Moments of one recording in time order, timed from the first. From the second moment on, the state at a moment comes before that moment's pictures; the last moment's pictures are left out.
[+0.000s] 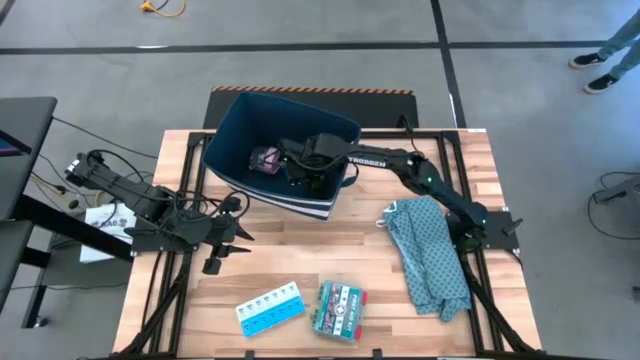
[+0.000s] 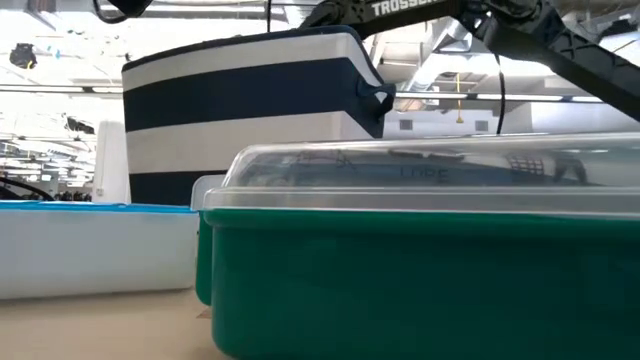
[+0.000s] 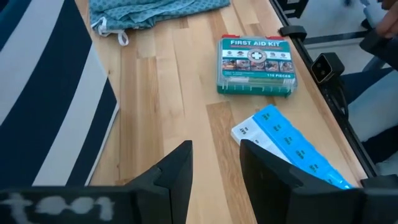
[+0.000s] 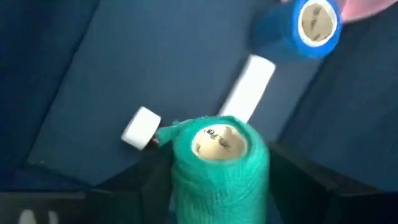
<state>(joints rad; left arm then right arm) -0.47 0.91 0.93 -0.70 -0.22 -0.20 -0.23 2.44 2.33 -1.20 0.13 -0.52</state>
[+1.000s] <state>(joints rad) -0.47 0.92 0.93 -0.73 -0.29 -0.32 0.06 2.10 2.33 -1.22 0.52 -0.59</state>
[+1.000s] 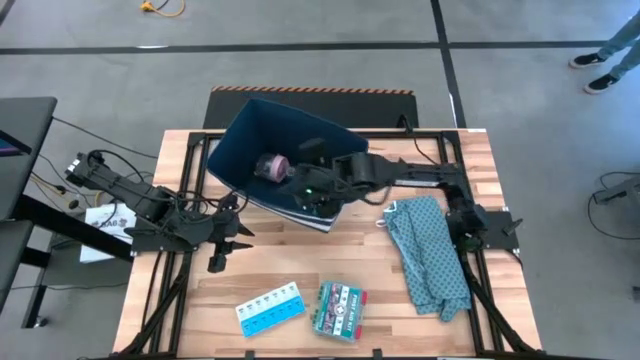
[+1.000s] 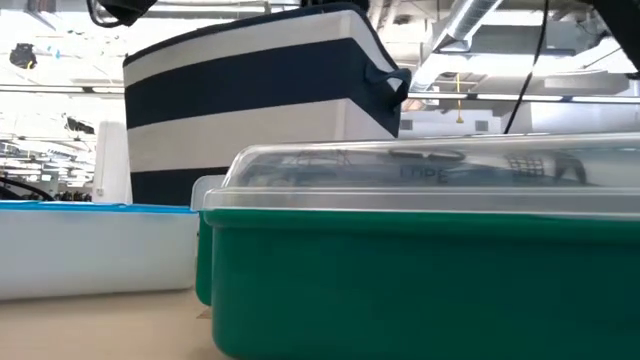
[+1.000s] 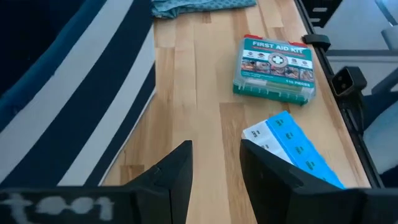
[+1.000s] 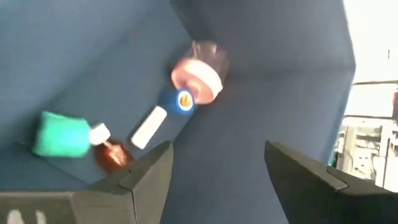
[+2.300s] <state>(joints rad) -0.47 0.96 0.93 -0.73 -0.34 -0.41 0.52 2.00 2.33 -1.50 0.30 0.12</state>
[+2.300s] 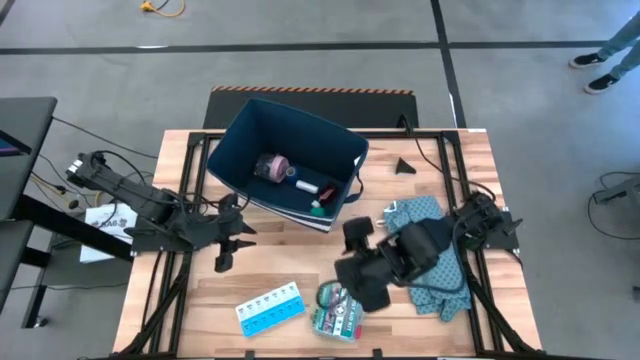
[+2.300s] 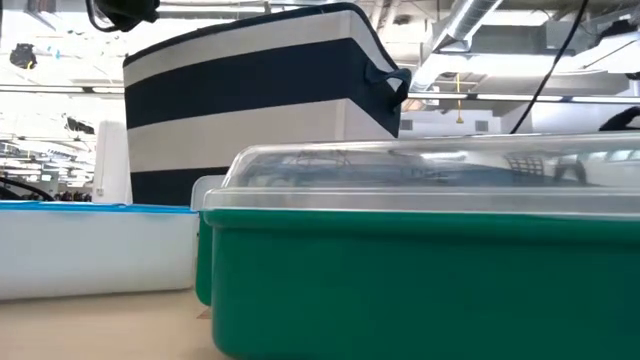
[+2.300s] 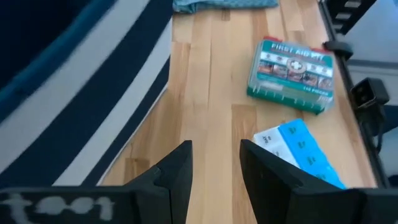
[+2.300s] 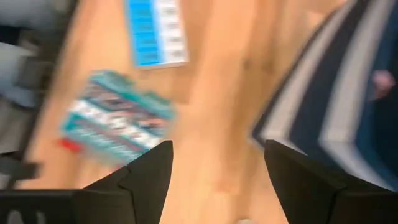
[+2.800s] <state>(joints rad) -0.47 1.15 0.93 -0.60 -0.19 -0.39 0.60 2.00 2.05 -1.42 0.25 0.23</state>
